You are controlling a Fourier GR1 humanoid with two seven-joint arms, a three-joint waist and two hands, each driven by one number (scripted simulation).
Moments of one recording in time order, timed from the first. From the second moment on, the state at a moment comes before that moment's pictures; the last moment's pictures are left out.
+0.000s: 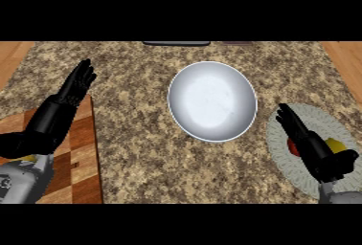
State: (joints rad) left arm -0.25 0.48 -0.21 -1.62 0.24 0.09 -0.06; right arm -0.04 -0.39 0.15 -1.43 -0.24 0.10 -0.12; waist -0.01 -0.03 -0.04
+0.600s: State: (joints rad) left arm -0.23 0.47 -0.01 -1.52 0.30 0.20 -0.06; right arm -0.21 -0.35 0.12 -1.50 0.07 -0.27 -0.15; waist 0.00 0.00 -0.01
